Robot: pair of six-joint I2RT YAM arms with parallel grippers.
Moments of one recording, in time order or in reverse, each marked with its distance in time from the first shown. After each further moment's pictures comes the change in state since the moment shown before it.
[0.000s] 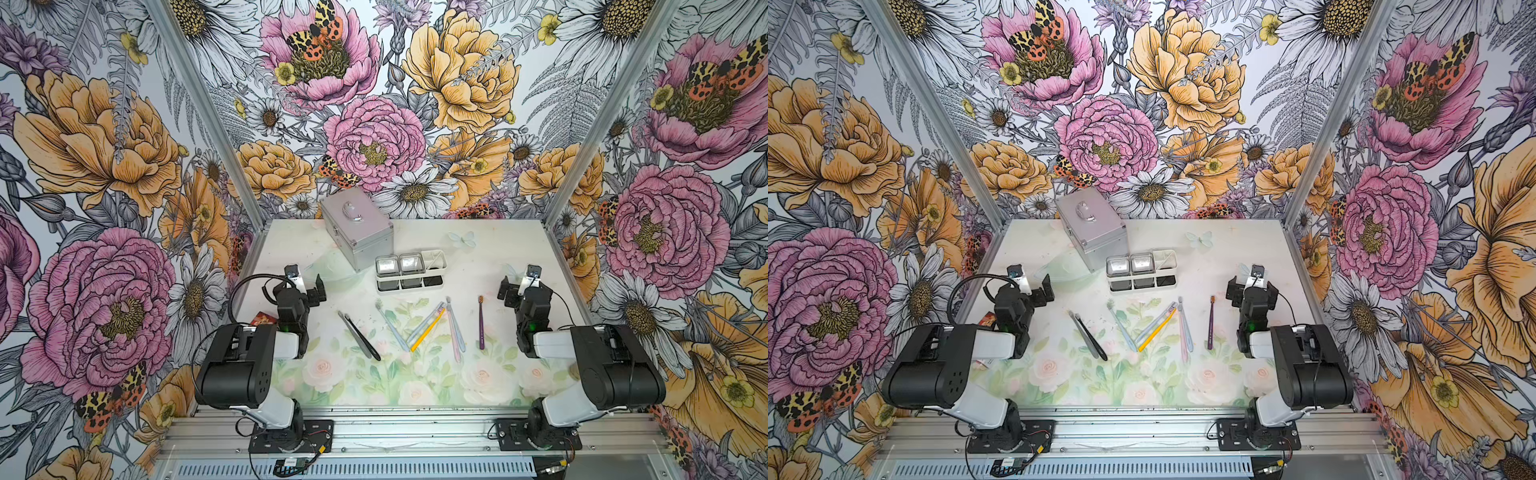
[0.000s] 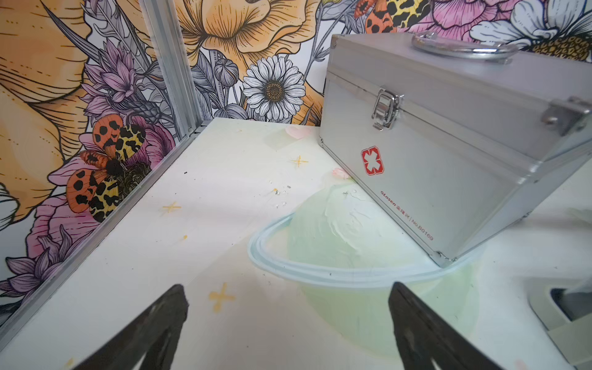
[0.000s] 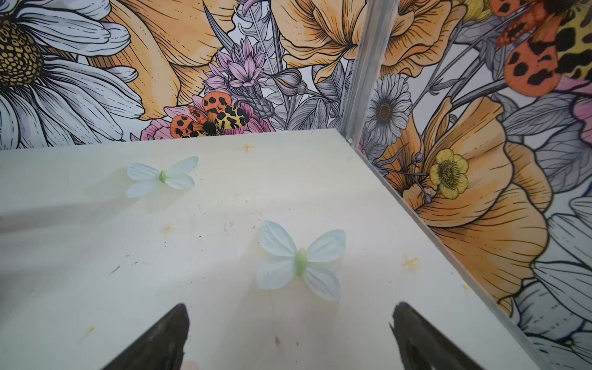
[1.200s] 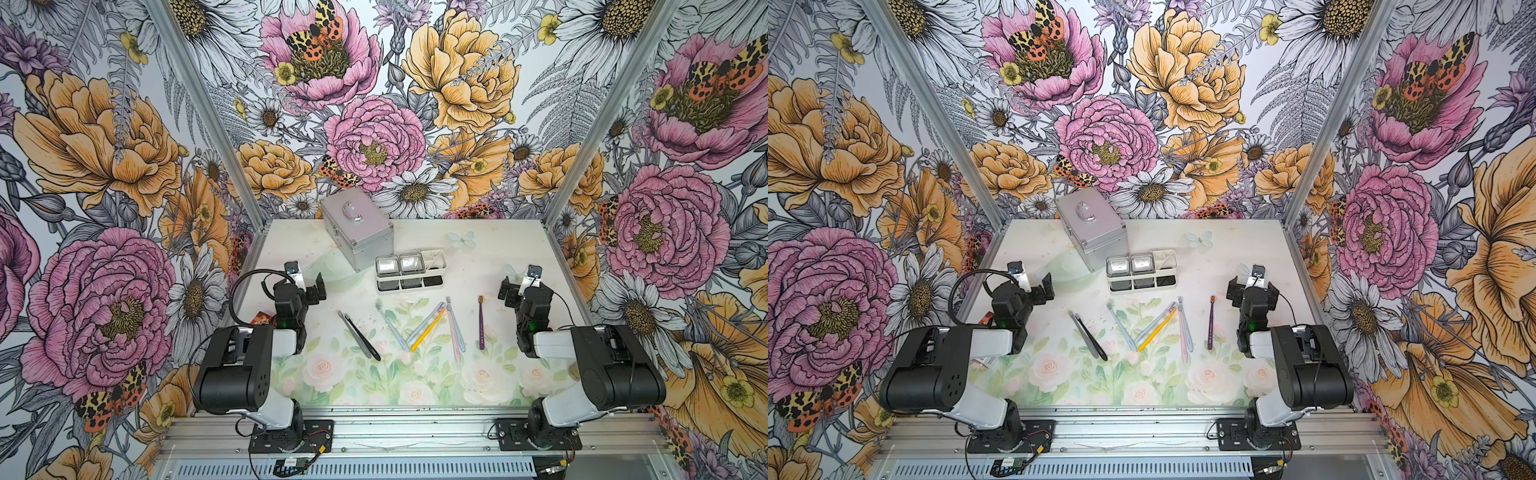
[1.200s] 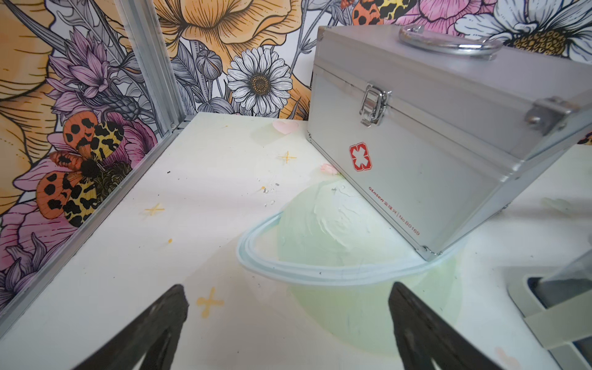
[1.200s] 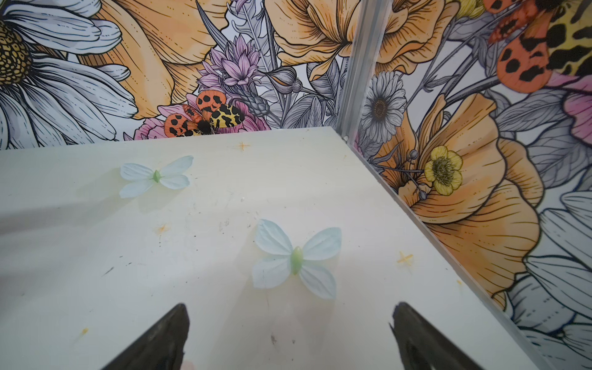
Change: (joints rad) left arm 0.013 -0.051 0.066 -0.150 0.078 0.005; right arm 0.004 -0.004 0.002 -0.019 0.020 0.006
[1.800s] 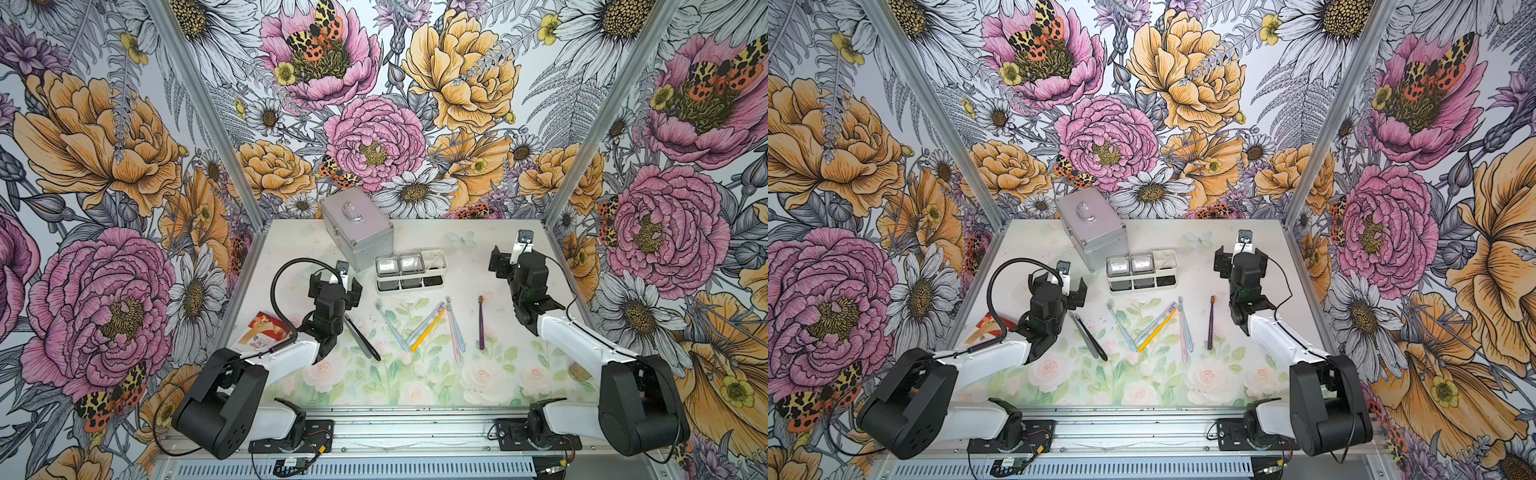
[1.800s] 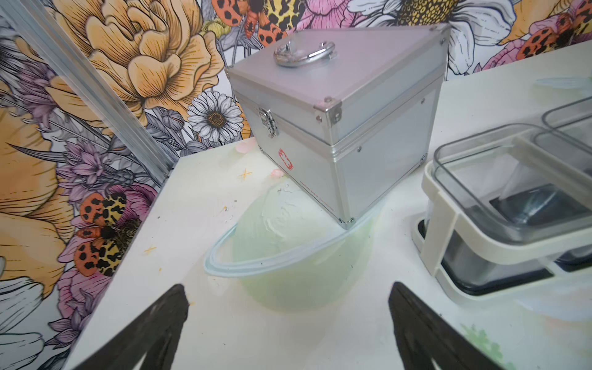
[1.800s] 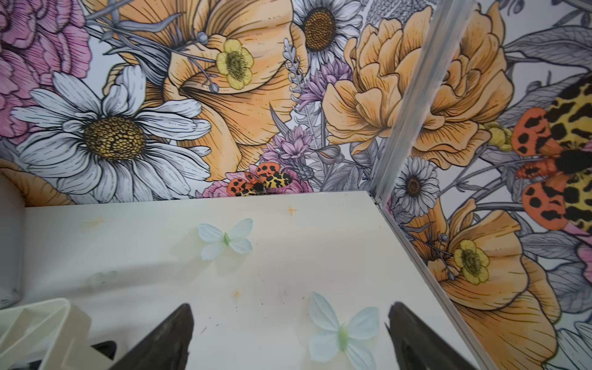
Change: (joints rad) left arm -0.518 -0.203 0.066 -0.314 -0.516 0.187; right arm 0.180 -0.220 0.378 -0.560 0.012 -0.007
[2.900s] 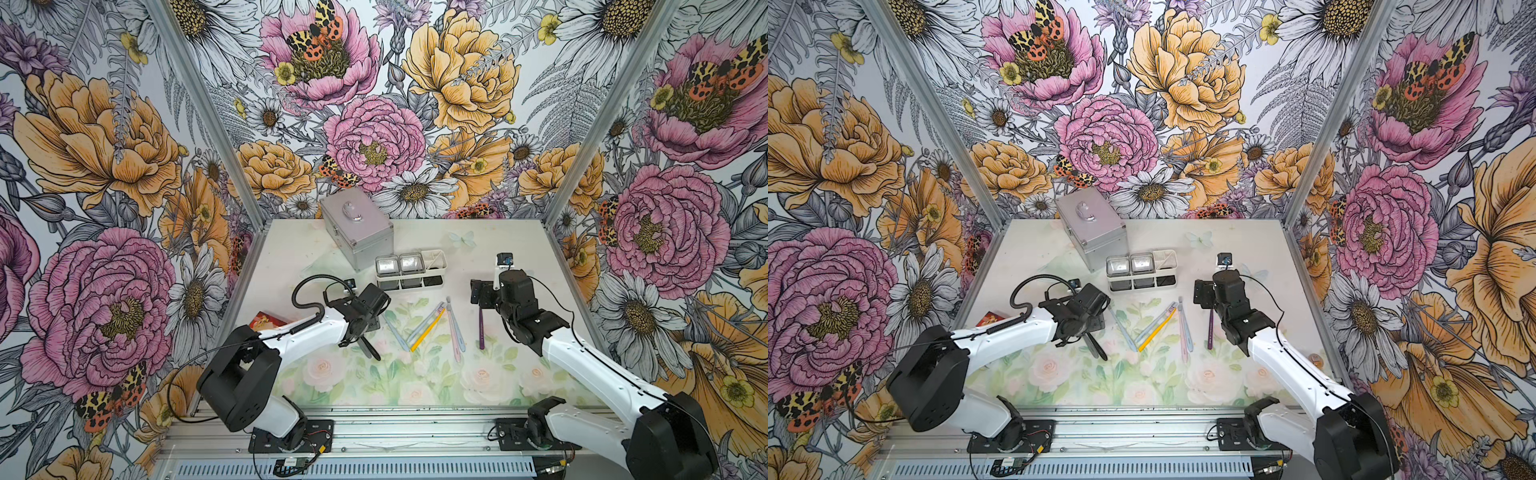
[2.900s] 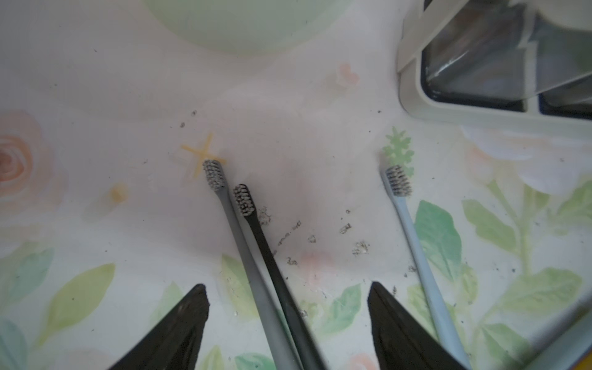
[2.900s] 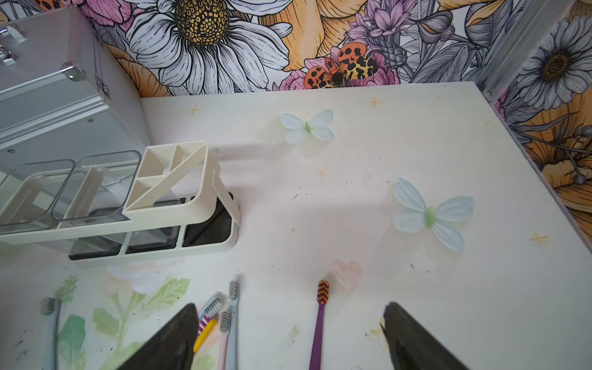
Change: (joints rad) left arm -0.174 0.229 0.381 -1.058 0.189 -0.998; right arm 0.173 -0.211 -0.061 -0.460 -0.075 0.223
